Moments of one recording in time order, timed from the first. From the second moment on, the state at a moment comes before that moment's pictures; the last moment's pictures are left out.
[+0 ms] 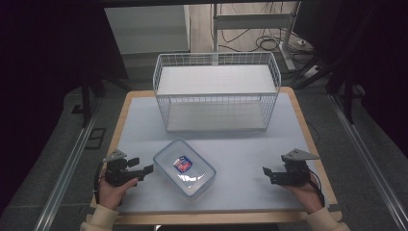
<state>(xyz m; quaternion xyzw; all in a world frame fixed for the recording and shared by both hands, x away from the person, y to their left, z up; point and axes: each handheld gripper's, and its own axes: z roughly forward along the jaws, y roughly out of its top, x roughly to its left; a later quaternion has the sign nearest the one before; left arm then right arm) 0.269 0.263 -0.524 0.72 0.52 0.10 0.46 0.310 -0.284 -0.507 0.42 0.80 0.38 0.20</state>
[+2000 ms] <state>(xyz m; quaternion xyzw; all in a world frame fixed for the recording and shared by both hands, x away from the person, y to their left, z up) 0.225 0.179 -0.505 0.84 0.29 0.00 0.45 0.310 -0.292 -0.505 0.43 0.80 0.38 0.21</state>
